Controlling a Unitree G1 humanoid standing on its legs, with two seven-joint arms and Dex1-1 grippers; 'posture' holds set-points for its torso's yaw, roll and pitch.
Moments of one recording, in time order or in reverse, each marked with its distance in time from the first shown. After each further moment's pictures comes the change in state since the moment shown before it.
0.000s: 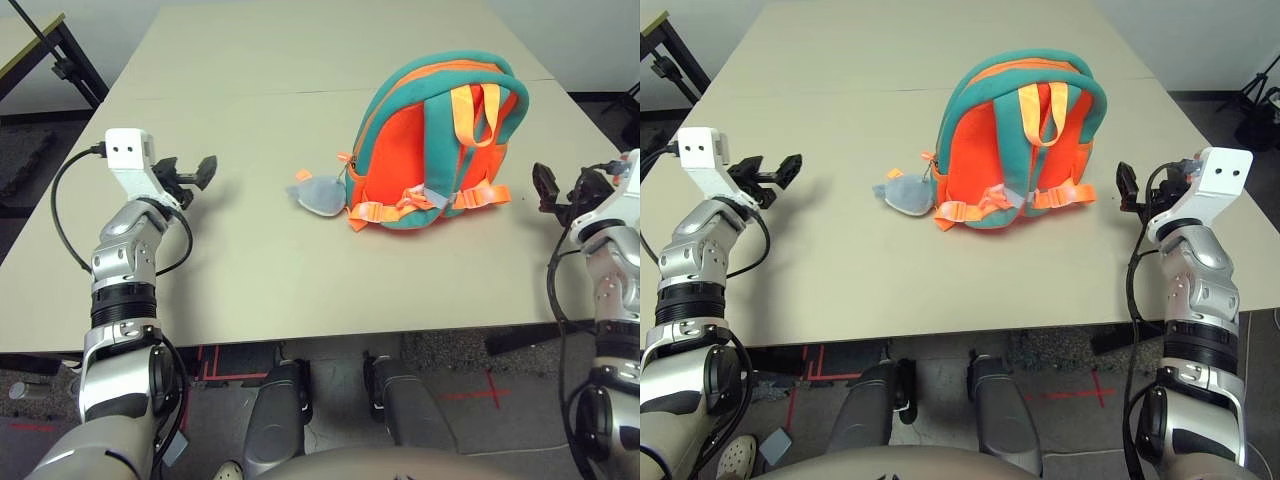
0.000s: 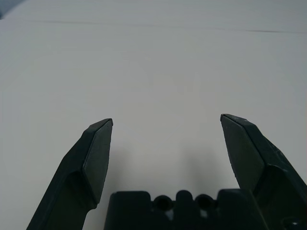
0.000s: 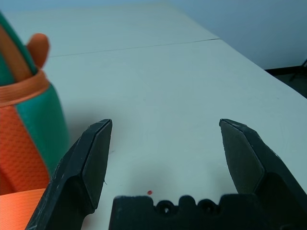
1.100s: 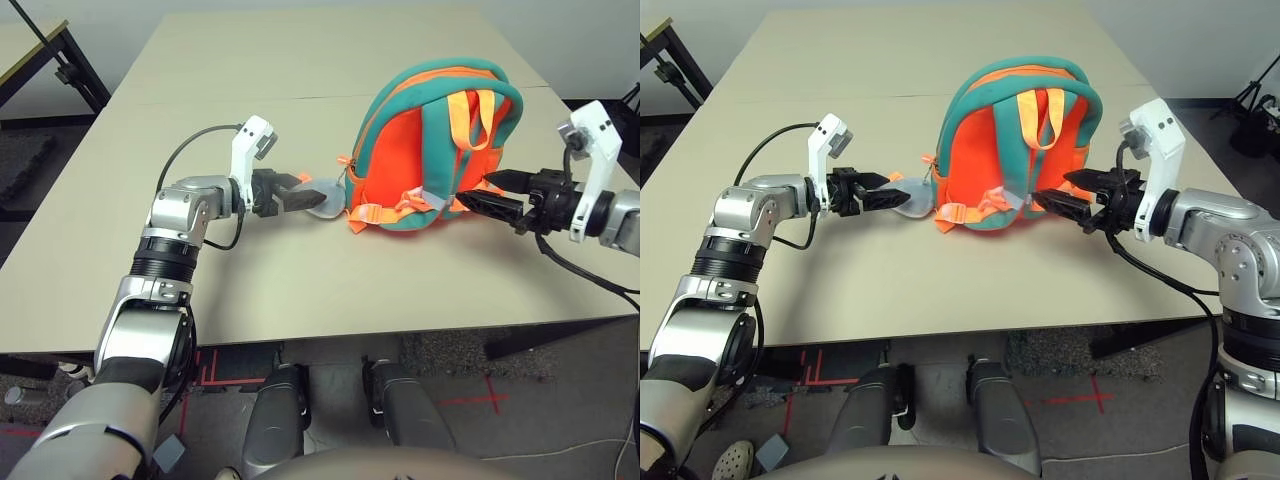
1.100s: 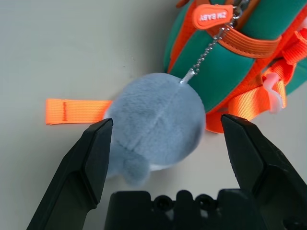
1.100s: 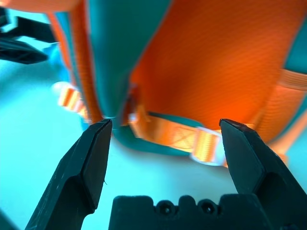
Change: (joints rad) left arm -0.241 -0.036 -0.445 -0.117 -0.011 0.533 -0.602; right arm 0.011 -0.275 0.143 -0.611 0.282 0.921 0.376
